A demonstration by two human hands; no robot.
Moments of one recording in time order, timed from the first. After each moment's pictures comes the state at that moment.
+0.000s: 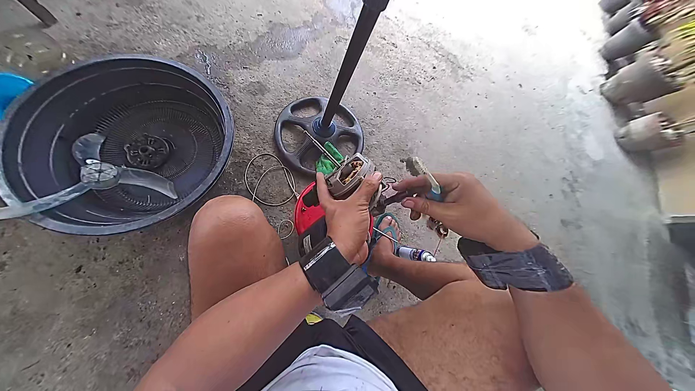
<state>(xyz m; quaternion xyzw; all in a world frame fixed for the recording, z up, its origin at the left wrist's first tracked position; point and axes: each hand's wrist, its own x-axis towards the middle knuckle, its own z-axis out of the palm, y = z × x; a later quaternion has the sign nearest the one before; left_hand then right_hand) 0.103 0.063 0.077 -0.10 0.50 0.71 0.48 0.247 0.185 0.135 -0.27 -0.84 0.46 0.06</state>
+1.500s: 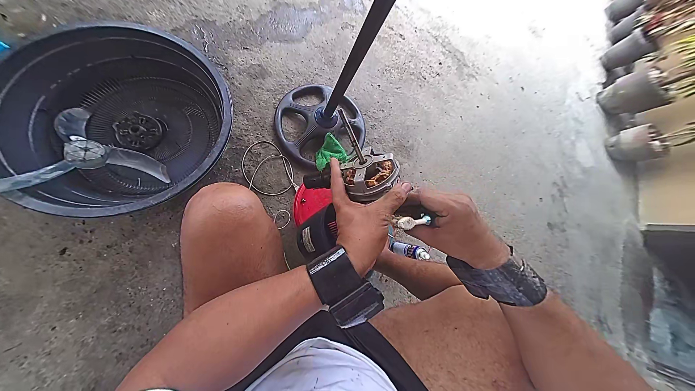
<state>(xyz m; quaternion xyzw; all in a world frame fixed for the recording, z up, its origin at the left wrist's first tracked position) 0.113 0.051 0.085 -0.03 0.48 0.73 0.48 0.255 0.160 0.101 -0.19 -0.94 0.27 0.12</state>
